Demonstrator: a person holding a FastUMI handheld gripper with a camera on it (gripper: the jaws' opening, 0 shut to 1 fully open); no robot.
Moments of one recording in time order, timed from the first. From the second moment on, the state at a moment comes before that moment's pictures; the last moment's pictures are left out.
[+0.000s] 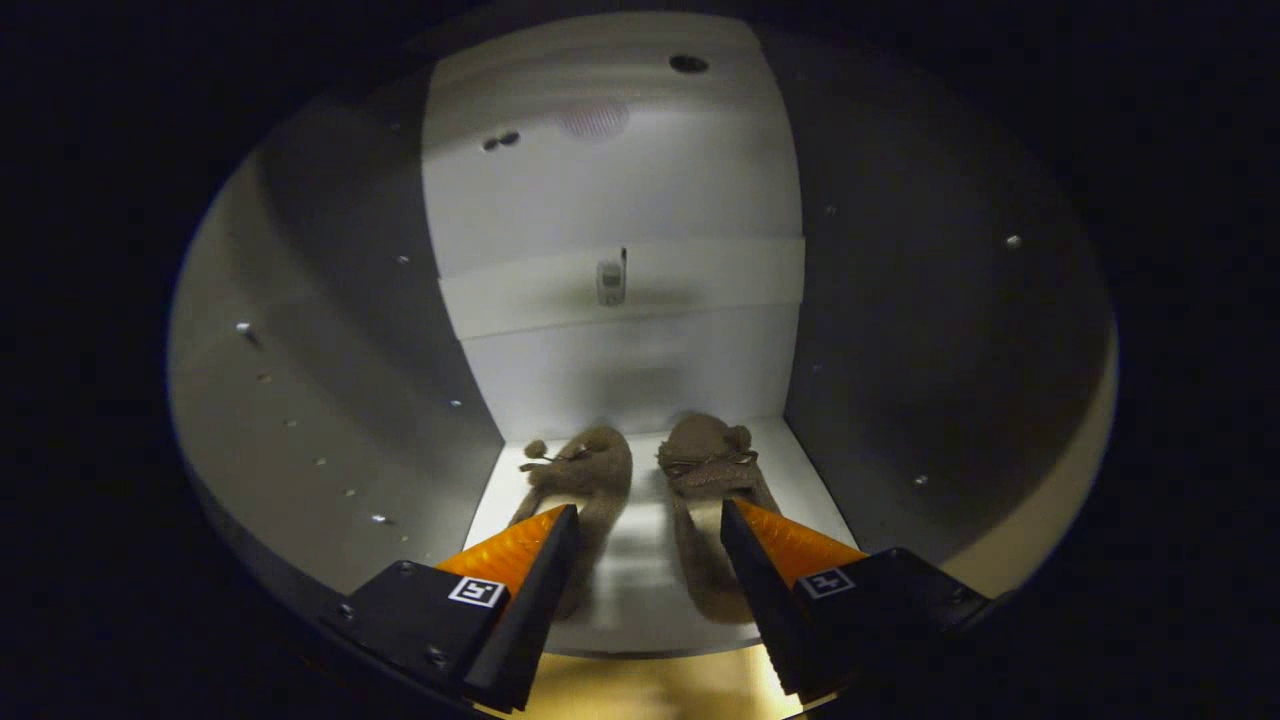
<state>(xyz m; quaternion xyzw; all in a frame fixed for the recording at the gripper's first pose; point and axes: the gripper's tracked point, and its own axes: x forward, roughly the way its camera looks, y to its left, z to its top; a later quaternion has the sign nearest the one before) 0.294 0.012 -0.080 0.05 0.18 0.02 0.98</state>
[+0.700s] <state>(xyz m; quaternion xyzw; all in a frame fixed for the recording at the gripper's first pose) 0.061 0.054 0.016 0.05 0.01 0.06 1.00</state>
